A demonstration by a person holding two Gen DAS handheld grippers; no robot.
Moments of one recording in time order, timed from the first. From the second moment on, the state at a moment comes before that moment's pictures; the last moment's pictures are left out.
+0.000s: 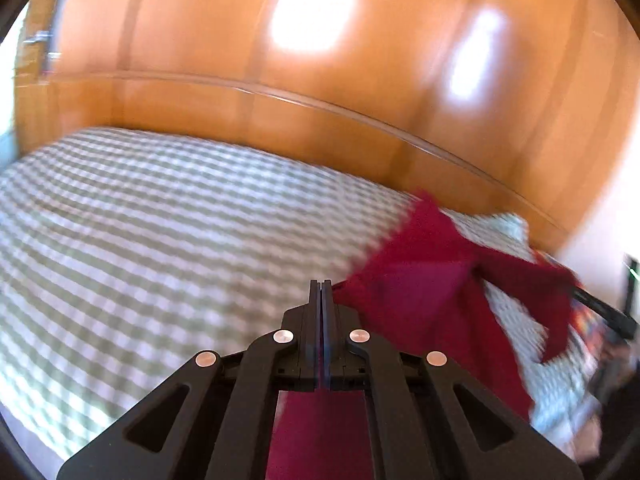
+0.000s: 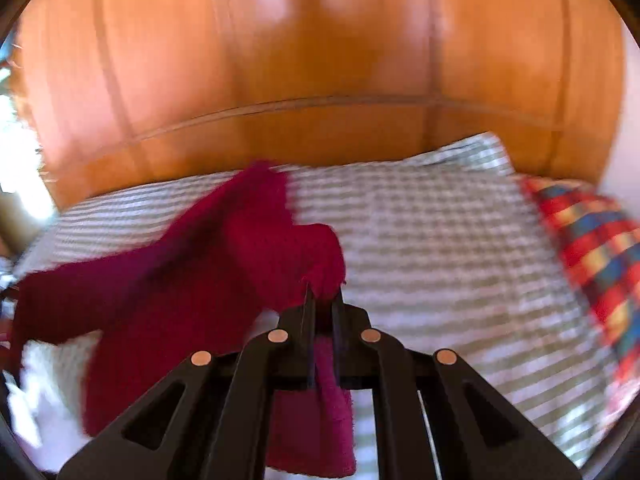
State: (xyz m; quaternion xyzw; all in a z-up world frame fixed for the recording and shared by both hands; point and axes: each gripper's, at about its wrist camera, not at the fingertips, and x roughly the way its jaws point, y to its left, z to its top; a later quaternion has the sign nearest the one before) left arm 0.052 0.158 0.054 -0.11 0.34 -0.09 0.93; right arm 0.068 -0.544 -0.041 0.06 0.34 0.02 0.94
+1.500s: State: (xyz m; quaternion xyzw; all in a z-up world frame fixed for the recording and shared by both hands) left arm -0.003 0.070 -0.026 -0.14 0.46 -0.24 0.85; right arm -0.013 -0.502 -0.081 0.13 0.48 0.22 0.84
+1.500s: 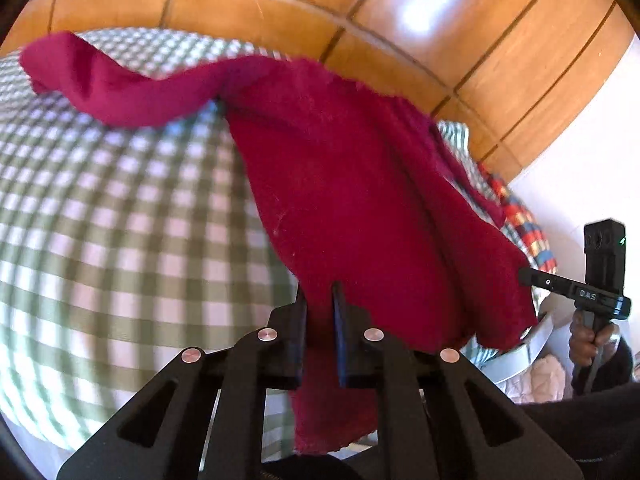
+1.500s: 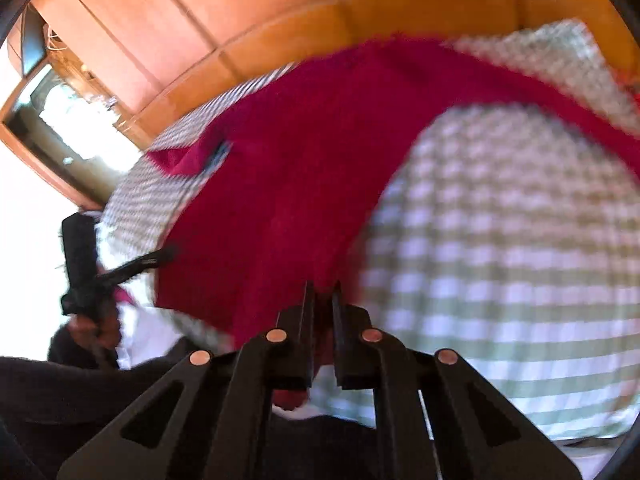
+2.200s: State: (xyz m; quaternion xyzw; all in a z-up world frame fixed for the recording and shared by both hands) left arm 0.004 0.170 -0.016 -0.11 0.43 -0.03 0.89; right arm 0.004 -0.524 -0.096 0.00 0.51 0.12 0.85
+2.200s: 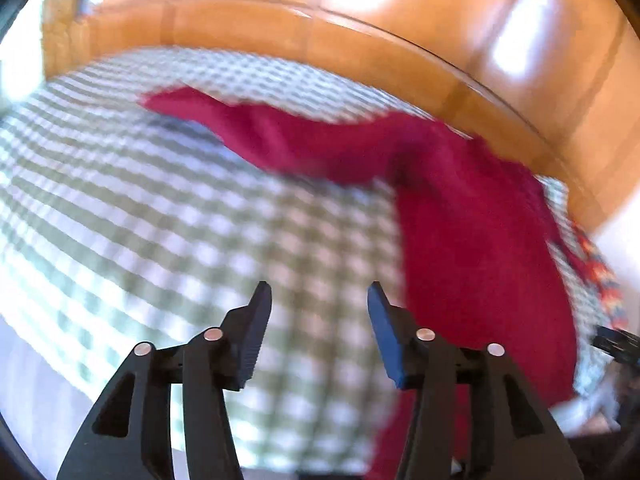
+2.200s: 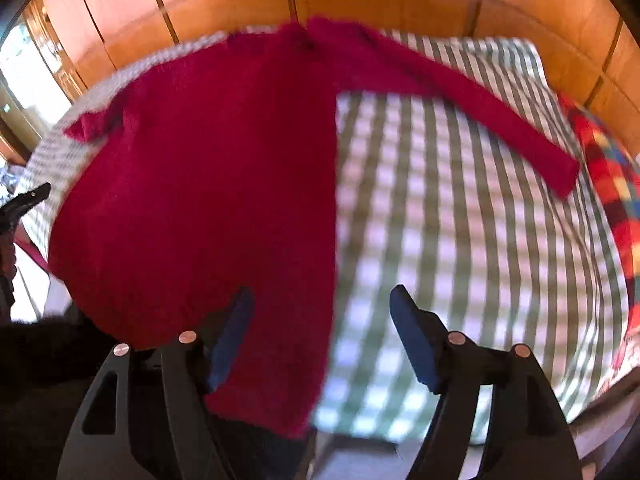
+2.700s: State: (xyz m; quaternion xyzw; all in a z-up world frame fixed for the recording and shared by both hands) left arm 0.083 0.266 0.009 0.03 0.36 0.13 0.93; right arm 0.071 -0.350 -0.123 0.00 0.48 0.22 0.85
